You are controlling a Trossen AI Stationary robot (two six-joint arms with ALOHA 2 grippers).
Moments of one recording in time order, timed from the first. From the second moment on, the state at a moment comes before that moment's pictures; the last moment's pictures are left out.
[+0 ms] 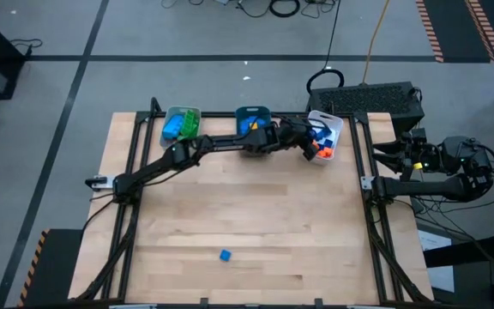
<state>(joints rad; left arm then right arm) 0.24 2.58 2.34 -0.20 -0.24 -0.16 -0.01 0.08 0.90 -1.04 0.29 0.60</state>
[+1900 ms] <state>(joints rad) -0.57 2.11 1.73 -1.08 -0.15 -0.36 -0.01 0.08 0.91 -1.05 0.28 0.56</state>
